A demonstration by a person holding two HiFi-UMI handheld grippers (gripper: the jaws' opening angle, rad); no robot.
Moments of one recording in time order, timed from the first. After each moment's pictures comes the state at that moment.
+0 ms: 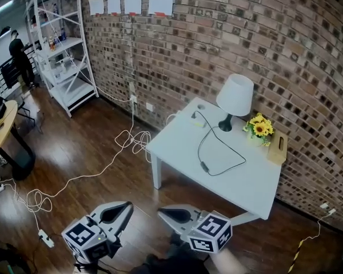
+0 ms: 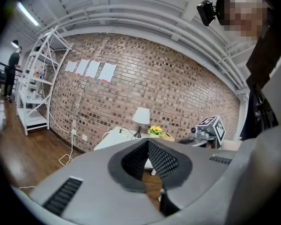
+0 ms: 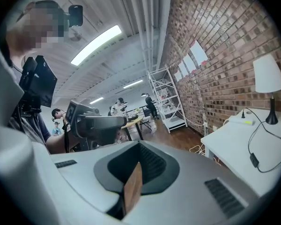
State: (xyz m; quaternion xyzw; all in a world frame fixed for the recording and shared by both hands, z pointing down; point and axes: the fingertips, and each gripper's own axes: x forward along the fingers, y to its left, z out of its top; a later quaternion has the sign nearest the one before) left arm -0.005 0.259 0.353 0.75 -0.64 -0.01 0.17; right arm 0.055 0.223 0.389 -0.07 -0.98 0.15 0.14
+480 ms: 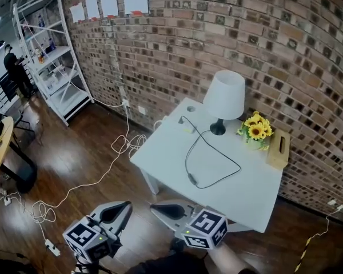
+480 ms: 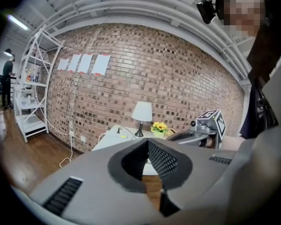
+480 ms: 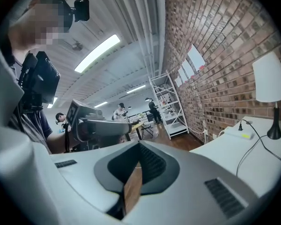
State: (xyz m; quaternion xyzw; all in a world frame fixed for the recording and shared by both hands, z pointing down) left arm 0.011 0.133 0.356 0.74 -0.65 0.04 0.18; right arm 0.053 0.107 0.380 -0.11 -0.98 0.15 0.10
